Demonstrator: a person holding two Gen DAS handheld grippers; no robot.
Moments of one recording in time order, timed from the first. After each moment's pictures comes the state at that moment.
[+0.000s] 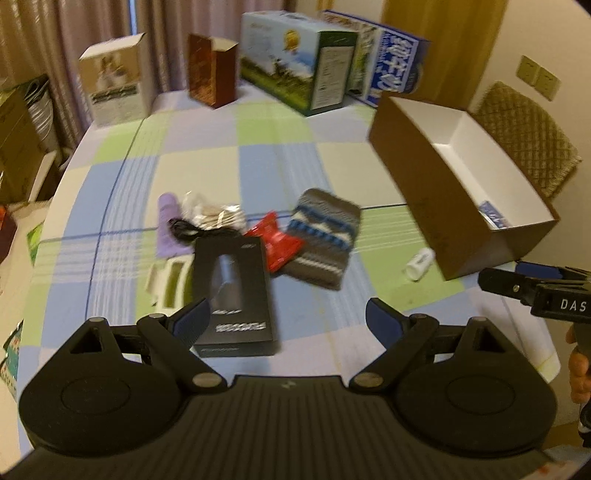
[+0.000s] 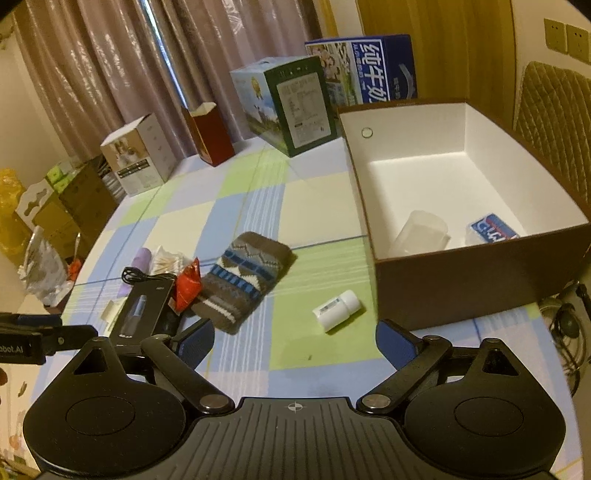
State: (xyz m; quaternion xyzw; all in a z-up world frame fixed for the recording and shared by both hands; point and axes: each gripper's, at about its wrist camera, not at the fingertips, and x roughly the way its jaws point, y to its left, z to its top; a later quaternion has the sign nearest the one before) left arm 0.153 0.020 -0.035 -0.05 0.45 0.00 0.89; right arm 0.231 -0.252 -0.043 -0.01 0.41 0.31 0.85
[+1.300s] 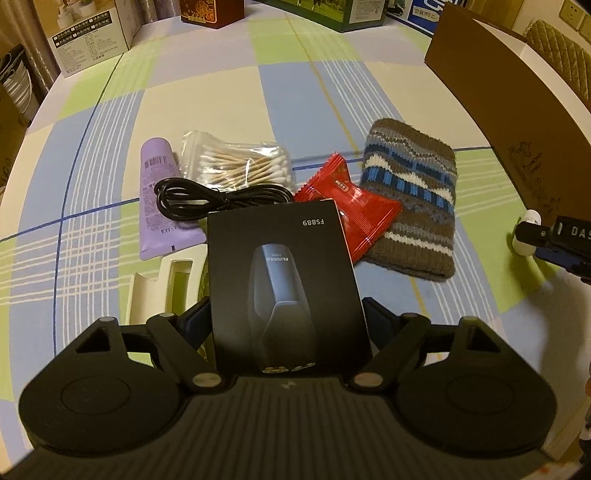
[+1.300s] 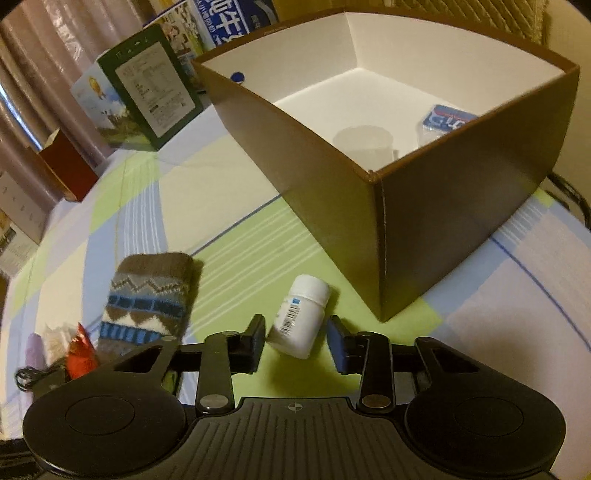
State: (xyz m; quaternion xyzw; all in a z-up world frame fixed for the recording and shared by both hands) left arm 0.249 0.055 -0.145 -0.01 0.54 0.00 0.84; right arm 0.292 -0.212 -0.132 0.10 0.47 0.10 0.87
